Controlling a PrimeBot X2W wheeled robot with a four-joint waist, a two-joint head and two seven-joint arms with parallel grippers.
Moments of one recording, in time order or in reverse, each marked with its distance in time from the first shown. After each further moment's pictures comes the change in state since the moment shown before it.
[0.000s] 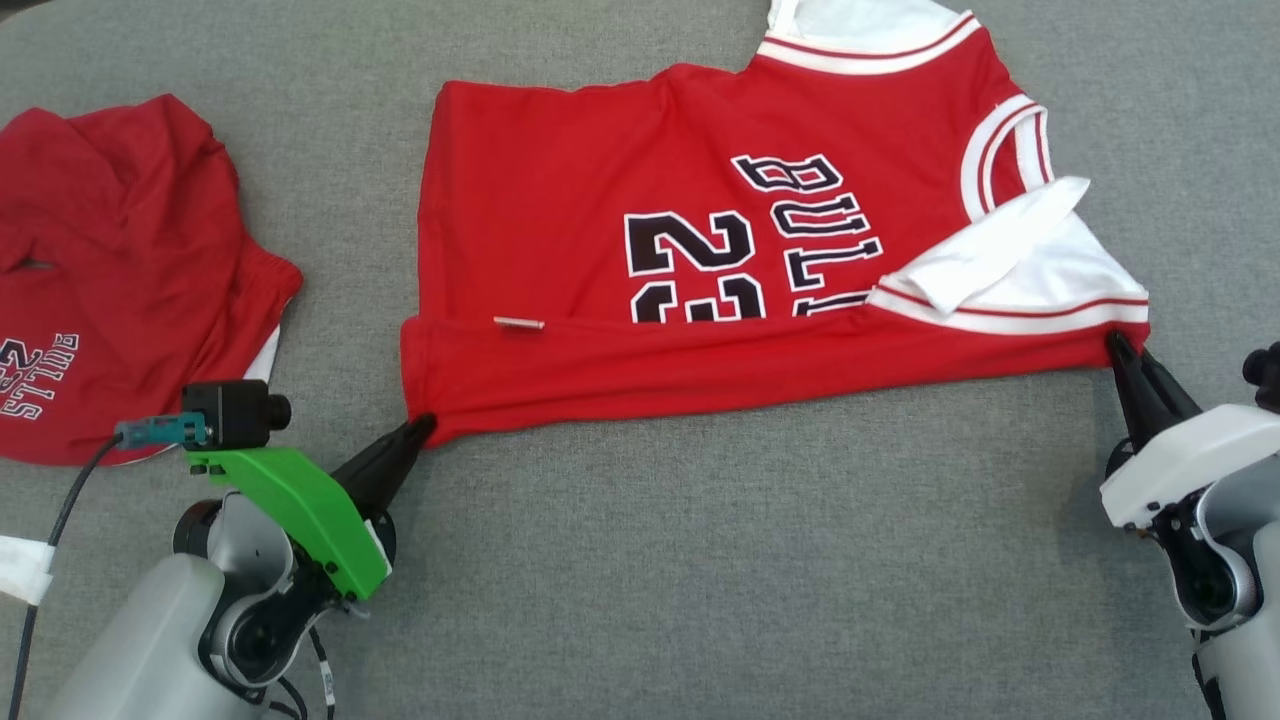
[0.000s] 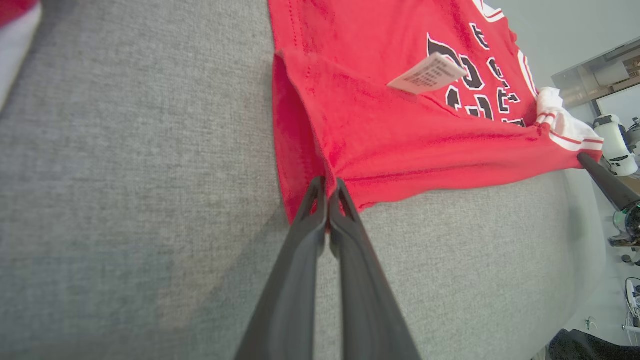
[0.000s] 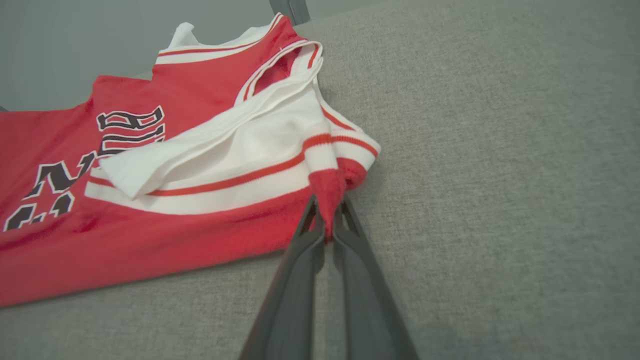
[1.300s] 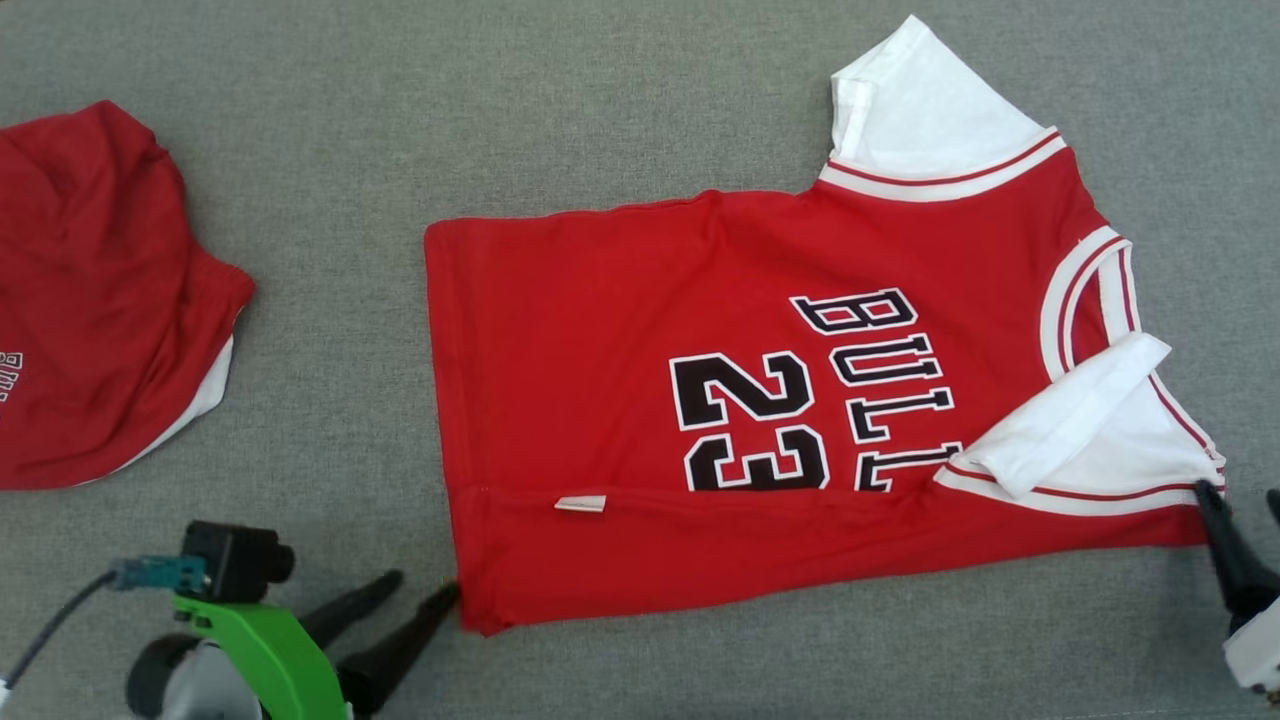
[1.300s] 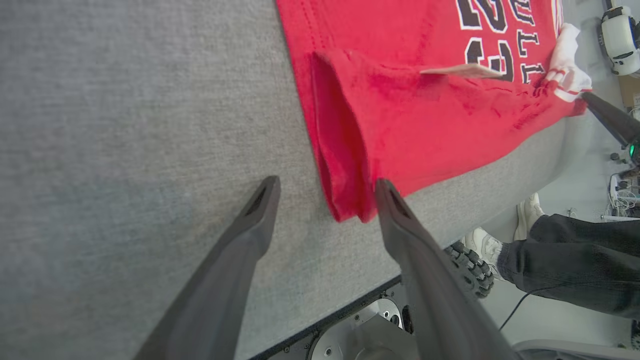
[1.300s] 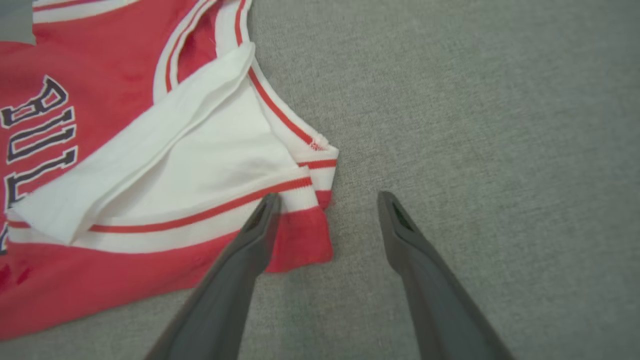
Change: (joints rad) left arm 0.346 0.224 -0.030 -0.458 -0.009 0.094 0.126; right arm 0.429 -0.035 -0.131 -0.309 0.093 -0.037 0.125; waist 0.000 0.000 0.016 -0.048
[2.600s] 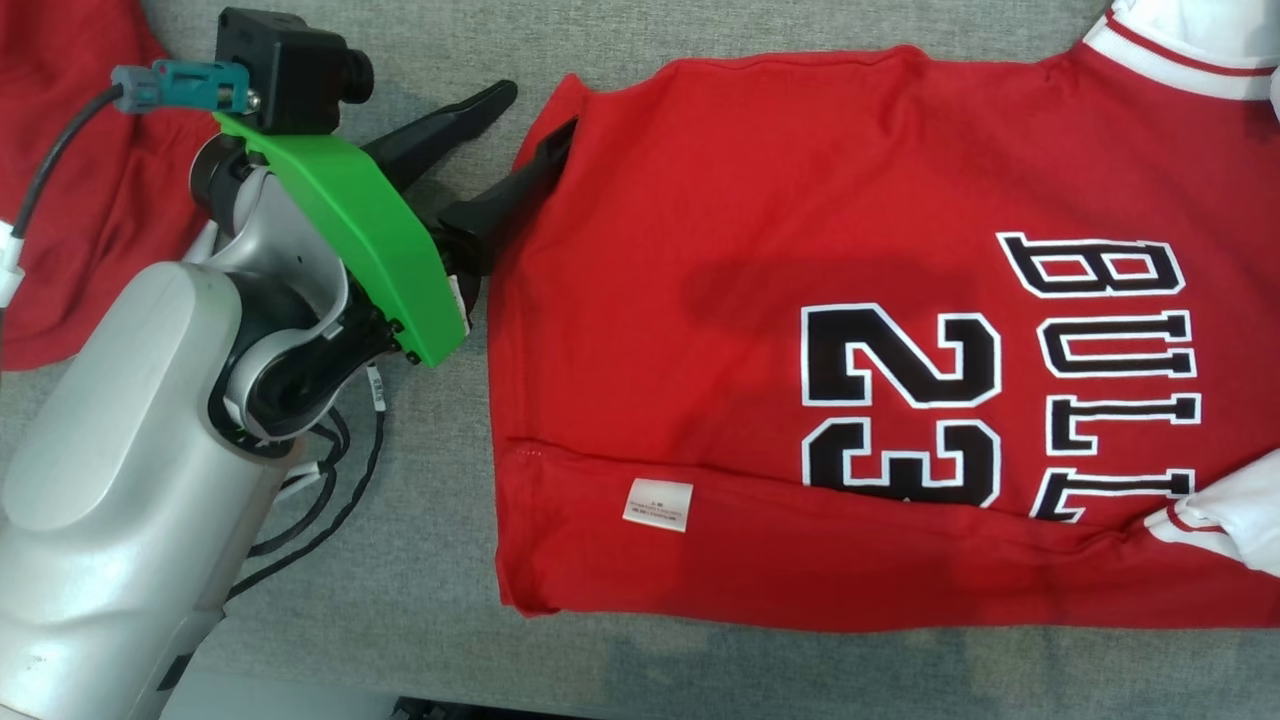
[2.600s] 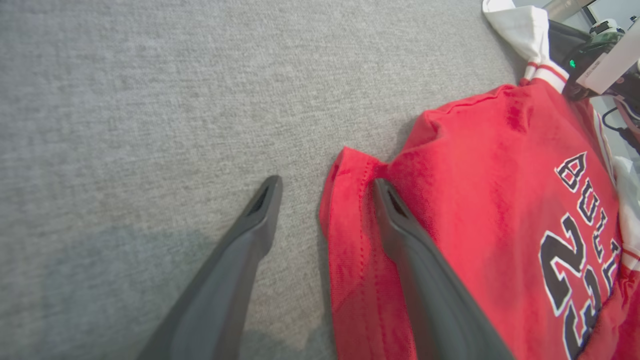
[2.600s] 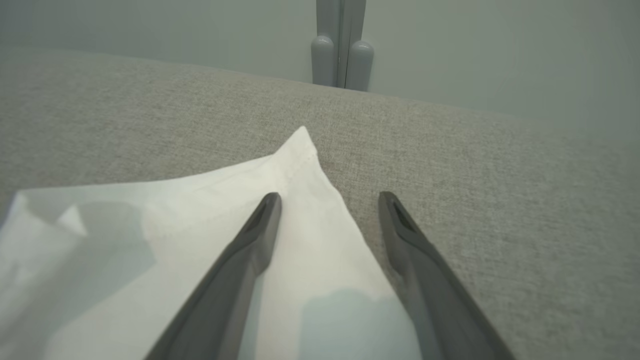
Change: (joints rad) left arm -0.768 -0.245 -0.050 0.232 0.103 -0.073 0.053; right arm -0.968 -0.168 0.228 0.127 -0.262 -0.036 0.186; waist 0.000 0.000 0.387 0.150
